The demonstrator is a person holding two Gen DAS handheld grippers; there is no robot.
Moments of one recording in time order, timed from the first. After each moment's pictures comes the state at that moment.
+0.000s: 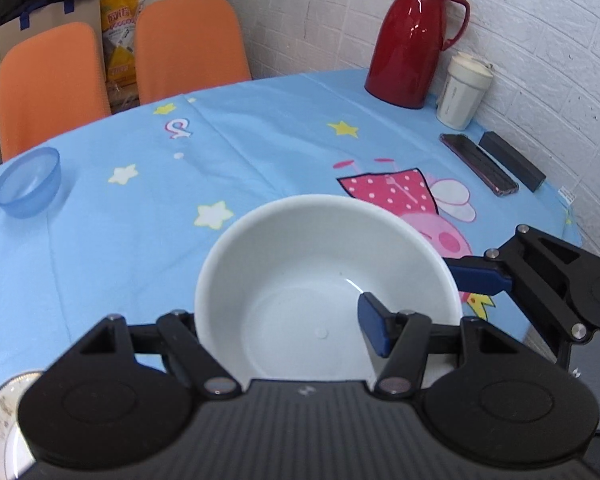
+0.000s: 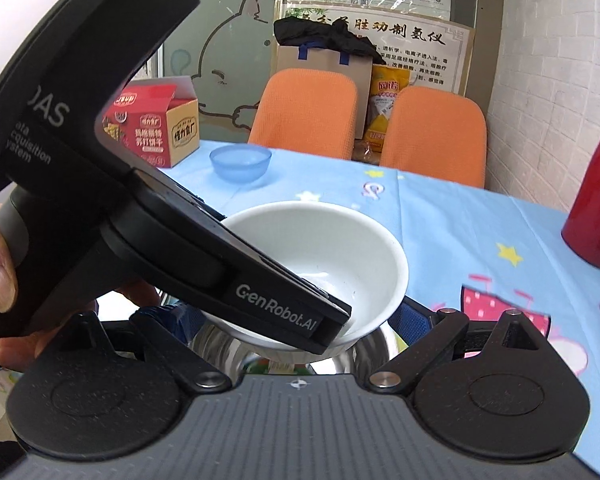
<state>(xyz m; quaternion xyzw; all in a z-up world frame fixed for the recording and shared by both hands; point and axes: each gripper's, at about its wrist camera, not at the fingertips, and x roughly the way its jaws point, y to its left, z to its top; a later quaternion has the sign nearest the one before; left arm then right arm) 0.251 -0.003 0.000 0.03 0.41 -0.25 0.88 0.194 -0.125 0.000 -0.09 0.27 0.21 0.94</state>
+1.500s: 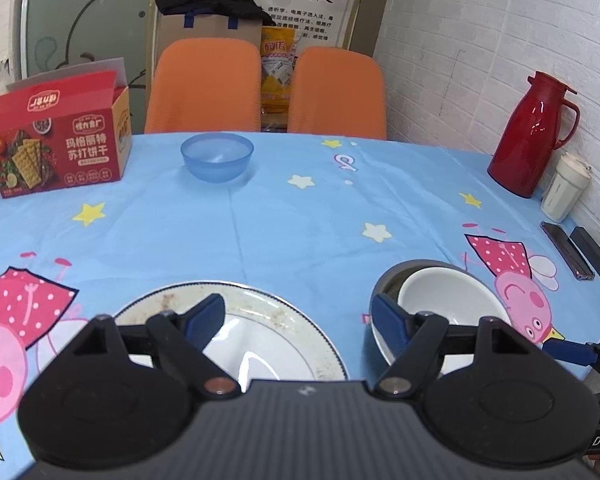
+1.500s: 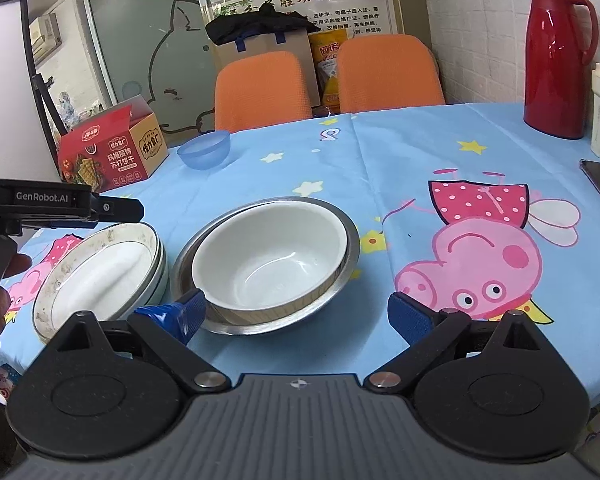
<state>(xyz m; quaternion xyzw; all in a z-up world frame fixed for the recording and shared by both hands) 0.187 0.109 0.011 -0.06 0.33 -0.07 0.94 0.150 -0.163 -0.023 0.05 0.31 0.16 0.94</state>
